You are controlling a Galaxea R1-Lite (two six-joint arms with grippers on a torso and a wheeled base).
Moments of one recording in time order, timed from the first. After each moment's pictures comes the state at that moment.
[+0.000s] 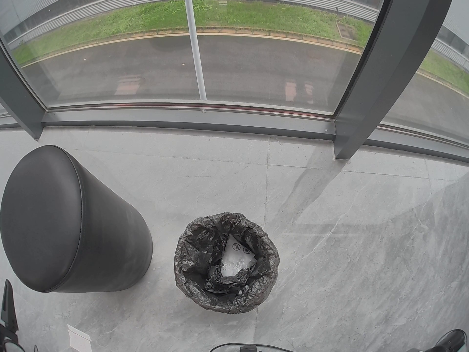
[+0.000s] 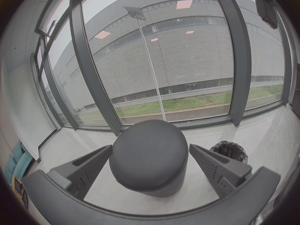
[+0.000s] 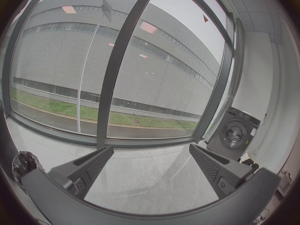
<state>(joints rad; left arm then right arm) -0.03 0.10 -0.29 0.06 0.22 0.19 0.03 0.06 -0.02 -0.34 -0.62 -0.17</state>
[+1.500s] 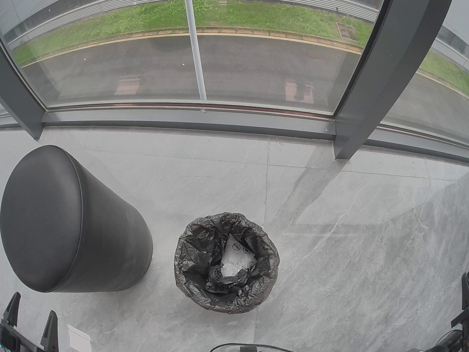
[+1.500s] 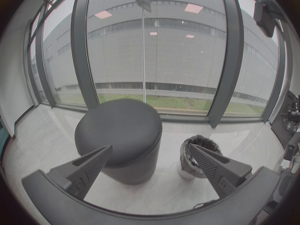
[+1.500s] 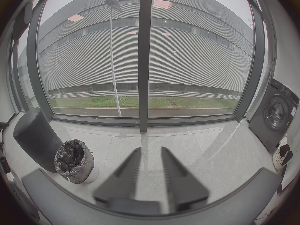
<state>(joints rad) 0.00 0.01 -0.02 -0.04 0.00 -0.01 0.00 0.01 -0.02 -0.03 -0.18 0.06</state>
